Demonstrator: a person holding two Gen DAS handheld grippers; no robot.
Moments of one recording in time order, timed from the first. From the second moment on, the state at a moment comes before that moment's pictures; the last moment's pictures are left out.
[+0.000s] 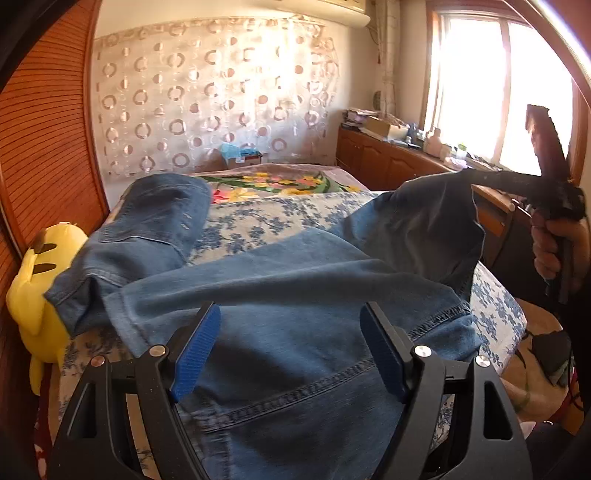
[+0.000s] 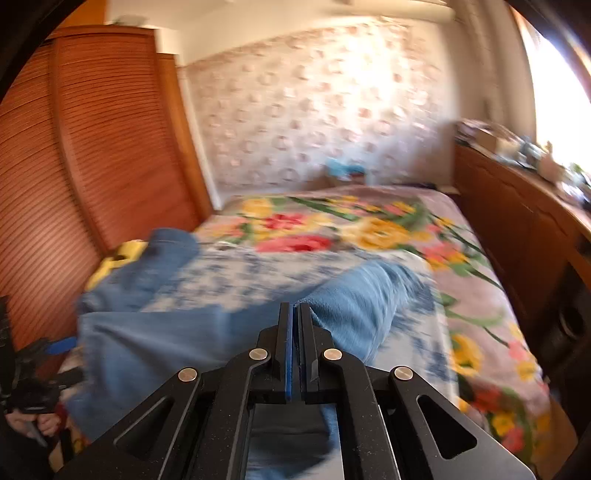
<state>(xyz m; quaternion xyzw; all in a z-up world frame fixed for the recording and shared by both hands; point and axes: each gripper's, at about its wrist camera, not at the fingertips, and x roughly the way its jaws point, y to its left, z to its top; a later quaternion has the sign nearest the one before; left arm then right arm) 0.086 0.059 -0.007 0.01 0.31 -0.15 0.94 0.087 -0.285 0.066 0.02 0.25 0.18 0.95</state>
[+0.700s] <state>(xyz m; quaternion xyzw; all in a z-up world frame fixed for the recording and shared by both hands) 0.102 0.033 -0.017 0.02 0.32 -0.18 0.93 0.067 -0.263 0.048 -0.02 0.29 0.22 0.93</state>
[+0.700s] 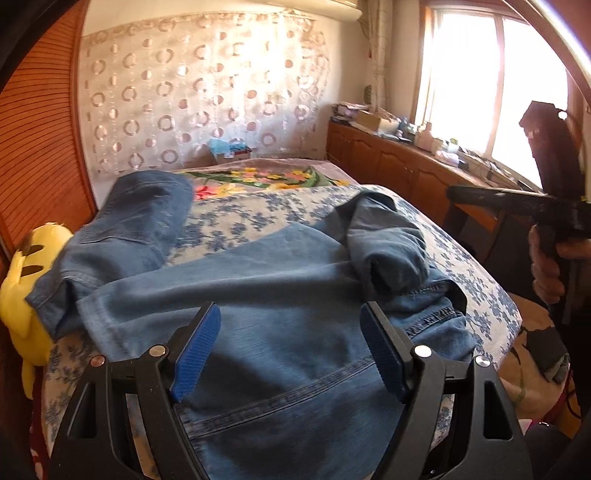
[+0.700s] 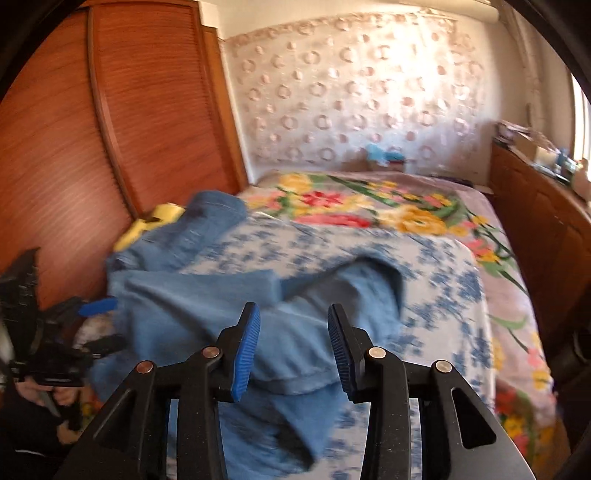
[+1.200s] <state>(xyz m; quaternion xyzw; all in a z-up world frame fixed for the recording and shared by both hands) 0.153 -0.056 -0.035 0.07 0.38 -0.25 0.89 0.169 -0.297 -0.010 0.03 0.36 0.17 0.92</state>
